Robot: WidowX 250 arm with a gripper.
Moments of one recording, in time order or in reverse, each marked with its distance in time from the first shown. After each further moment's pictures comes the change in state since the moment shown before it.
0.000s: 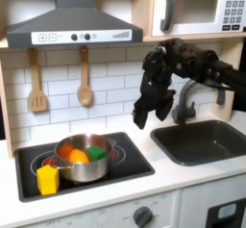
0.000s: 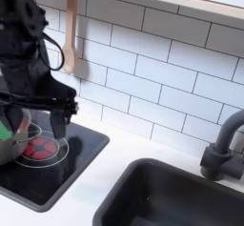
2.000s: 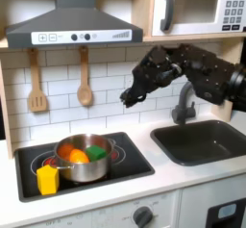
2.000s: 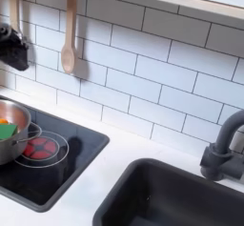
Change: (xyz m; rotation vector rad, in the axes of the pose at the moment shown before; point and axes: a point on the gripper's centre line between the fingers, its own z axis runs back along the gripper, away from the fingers) arm 0.015 0.036 0.064 -0.172 -0.562 0.177
